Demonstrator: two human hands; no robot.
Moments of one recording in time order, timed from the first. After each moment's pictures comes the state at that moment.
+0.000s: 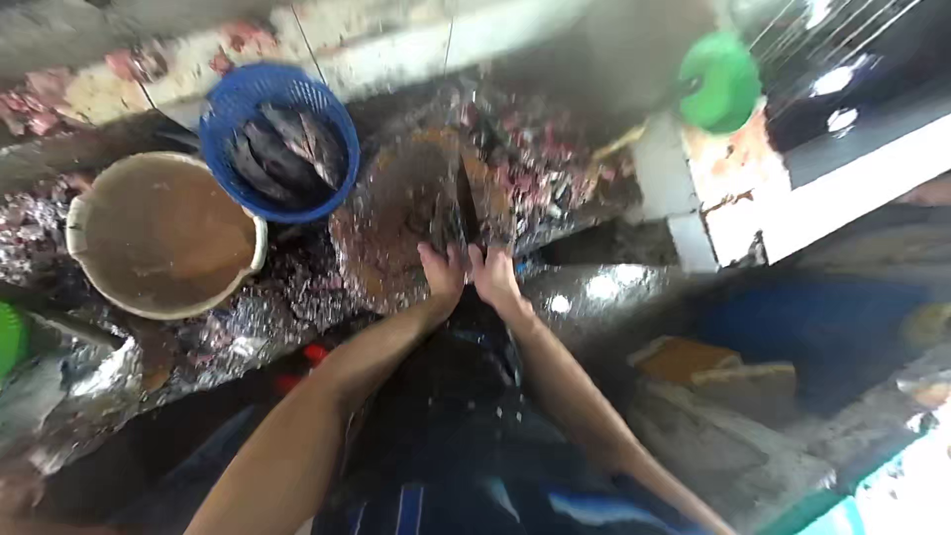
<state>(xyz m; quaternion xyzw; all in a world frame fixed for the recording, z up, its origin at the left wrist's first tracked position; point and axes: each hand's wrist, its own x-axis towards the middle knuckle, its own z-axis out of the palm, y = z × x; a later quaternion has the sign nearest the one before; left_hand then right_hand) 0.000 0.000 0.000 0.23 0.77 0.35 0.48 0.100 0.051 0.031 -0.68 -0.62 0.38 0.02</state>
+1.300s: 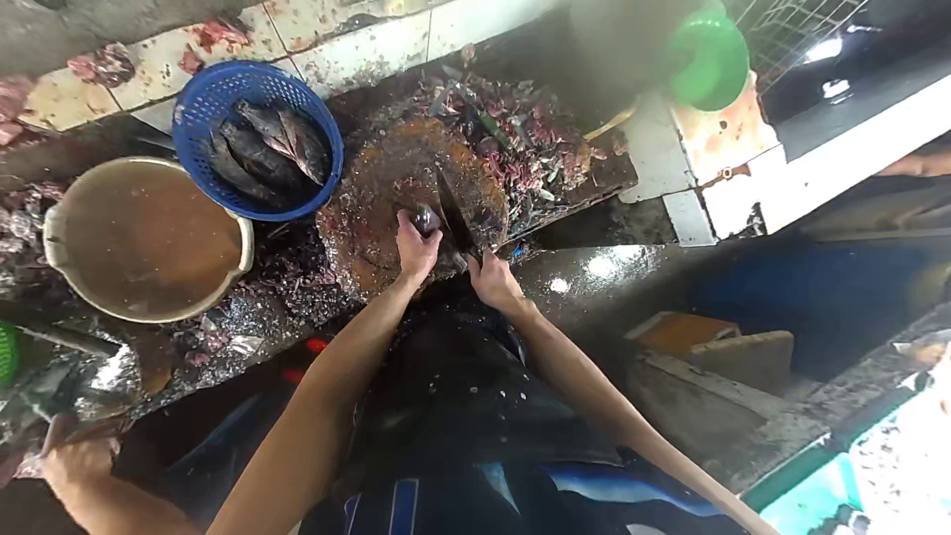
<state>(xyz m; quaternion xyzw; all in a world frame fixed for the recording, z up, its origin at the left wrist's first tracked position) -0.052 0.046 -0.047 0.35 0.77 0.36 0.40 0.122 0.036 0.021 -0.67 -0.62 0.39 -0.11</state>
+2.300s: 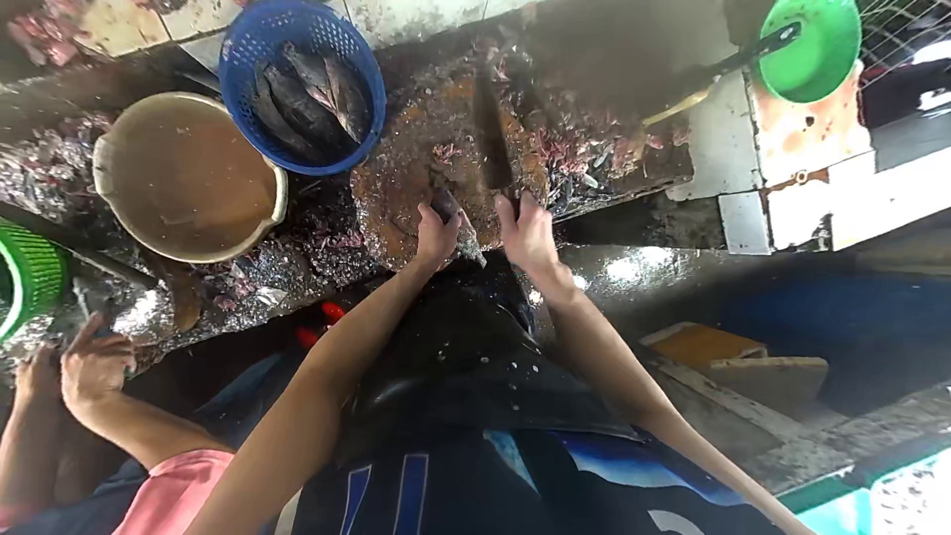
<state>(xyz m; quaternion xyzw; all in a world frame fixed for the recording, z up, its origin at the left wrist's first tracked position) -0.067 0.015 -0.038 0.25 0.76 0.30 0.51 0.095 0.056 0.066 -0.62 -0.71 0.34 0.07</state>
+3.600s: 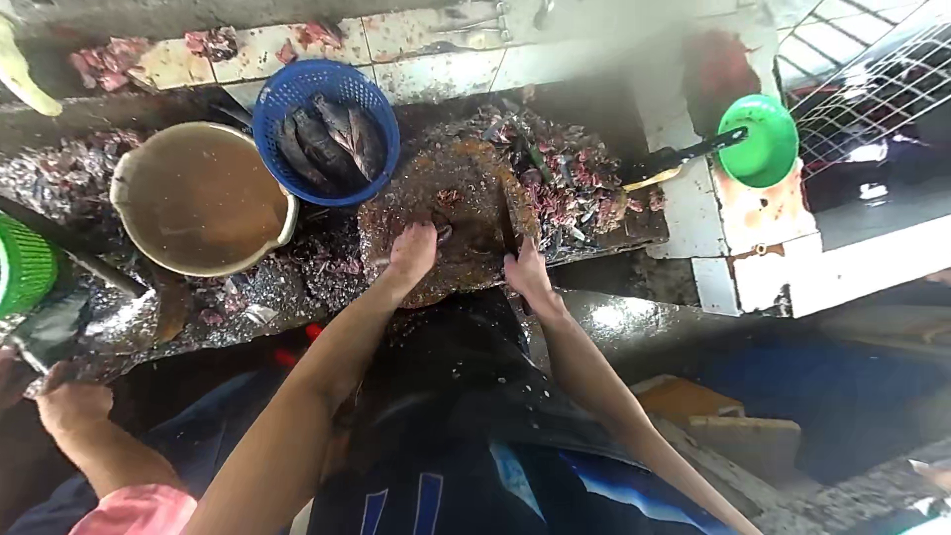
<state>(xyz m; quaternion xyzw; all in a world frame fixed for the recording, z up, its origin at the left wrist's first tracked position) -0.112 0.044 -0.004 0.52 0.78 -0.03 0.34 0.122 0.095 0.008 -0.67 -0.65 0.36 -0.04</state>
